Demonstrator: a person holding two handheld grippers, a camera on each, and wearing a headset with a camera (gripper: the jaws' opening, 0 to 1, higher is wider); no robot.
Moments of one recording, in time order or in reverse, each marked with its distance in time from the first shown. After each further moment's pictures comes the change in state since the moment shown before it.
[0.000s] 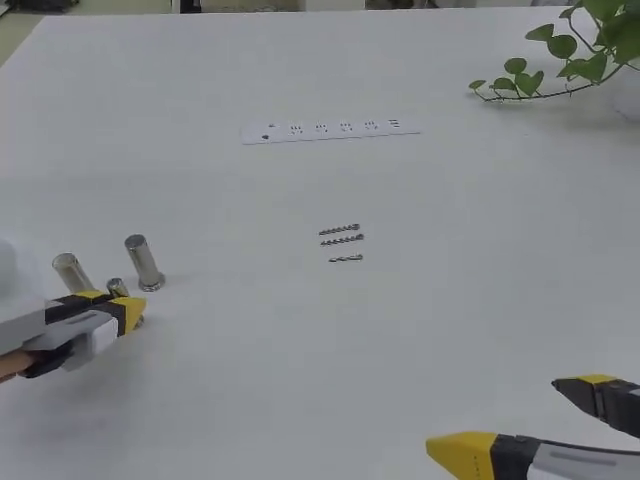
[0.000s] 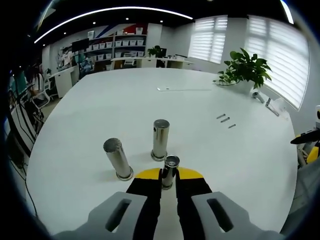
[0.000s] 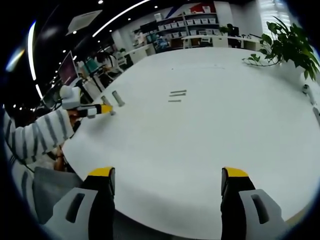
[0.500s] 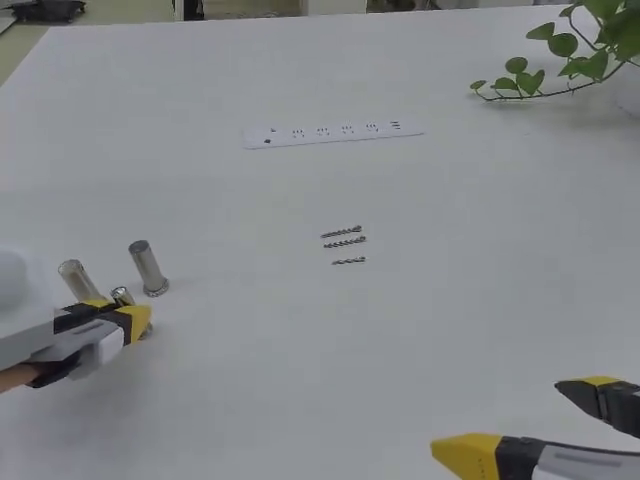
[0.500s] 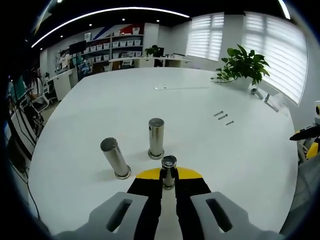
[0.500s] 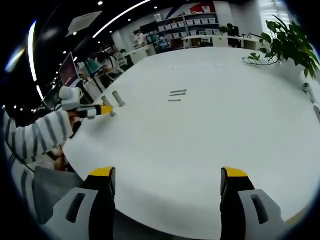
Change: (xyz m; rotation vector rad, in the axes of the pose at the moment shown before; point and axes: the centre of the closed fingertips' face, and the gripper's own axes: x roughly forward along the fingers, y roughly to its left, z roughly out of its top) left arm -0.003 -0.005 -0.002 0.018 0.012 -0.001; right arm 0.000 -0.001 -0.002 0.005 -0.003 0.010
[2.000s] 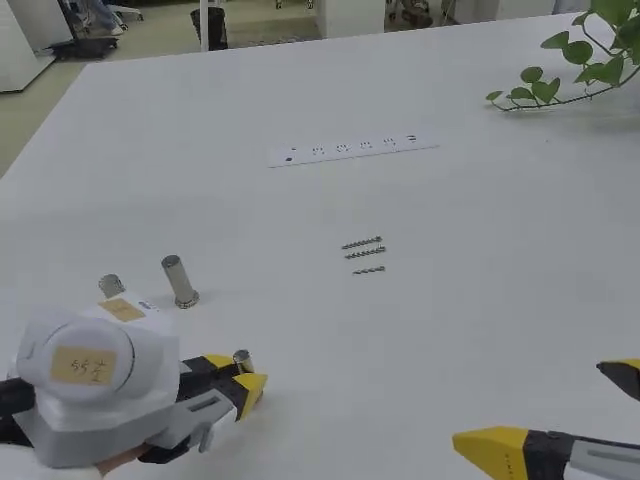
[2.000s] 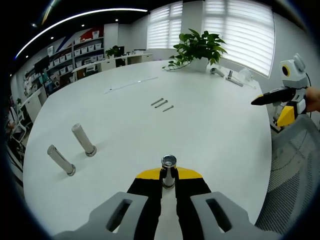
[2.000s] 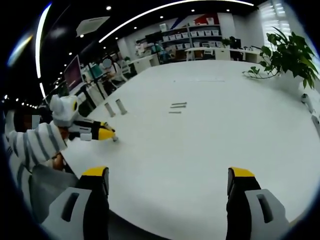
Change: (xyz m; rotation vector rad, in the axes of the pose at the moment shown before) left arm -0.022 -0.112 -0.025 0.228 0.066 -0.232; right arm -0.010 -0.002 0.012 -0.057 -0.100 -0.003
